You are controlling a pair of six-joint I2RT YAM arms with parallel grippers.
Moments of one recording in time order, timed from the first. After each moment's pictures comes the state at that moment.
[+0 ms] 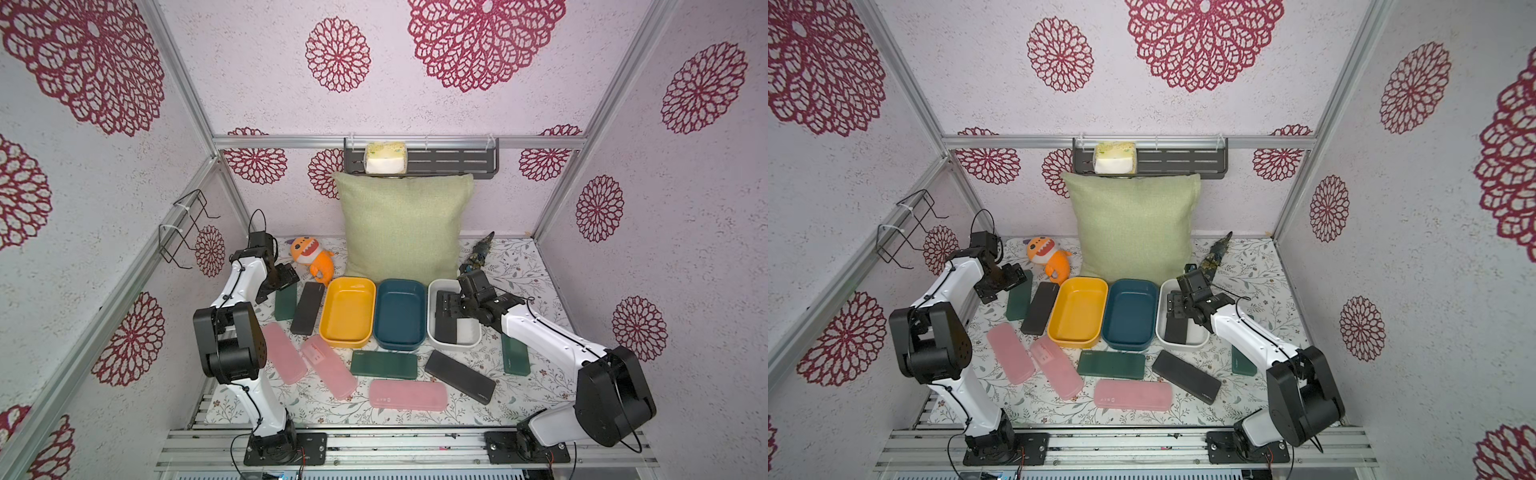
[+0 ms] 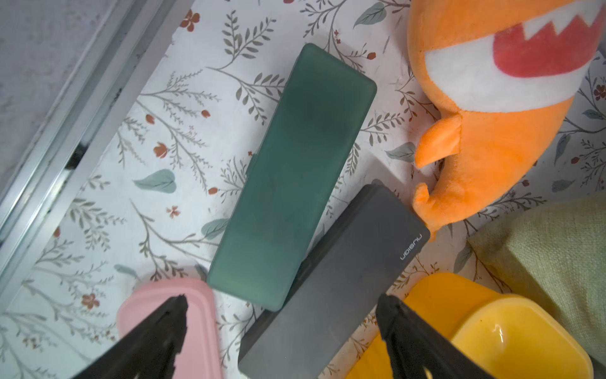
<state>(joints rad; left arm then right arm) 0.19 1.91 1.58 -0.89 -0.03 -0.42 0.48 1.45 0.99 -0.45 0.17 0.36</state>
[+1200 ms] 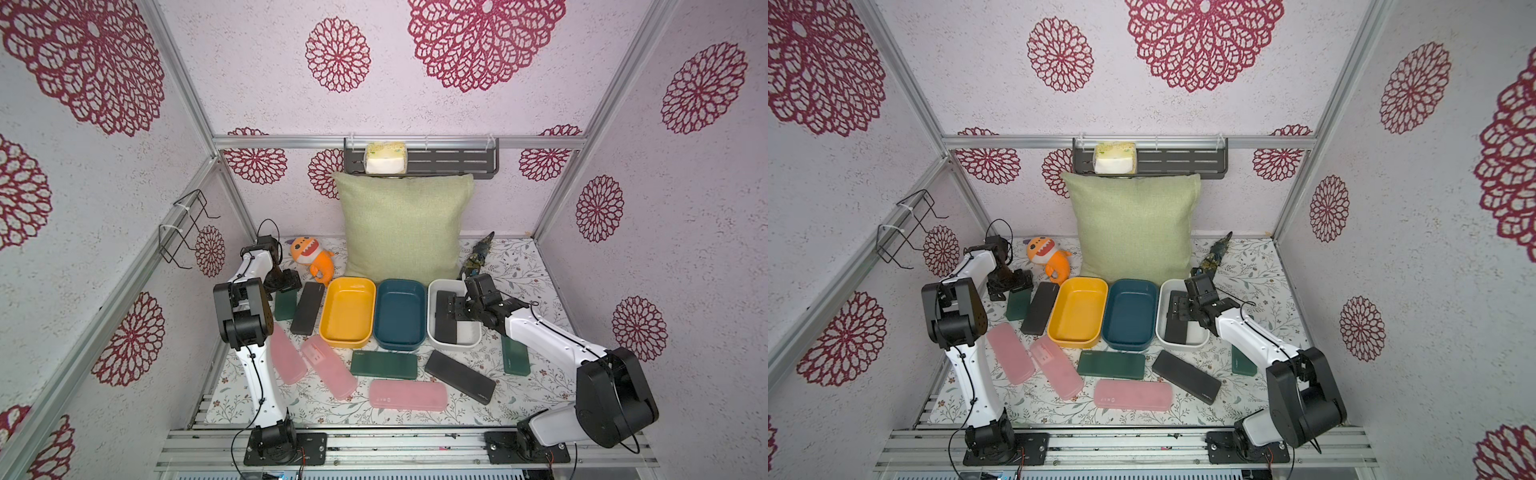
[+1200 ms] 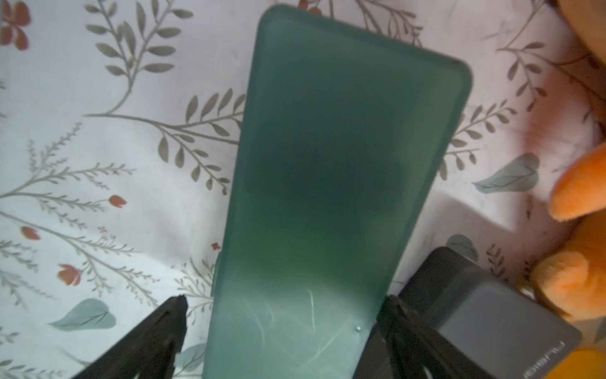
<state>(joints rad) 0.21 2.28 1.84 -0.96 -0.02 -0.21 0.43 1.44 0.93 -0.39 0.12 0.36</state>
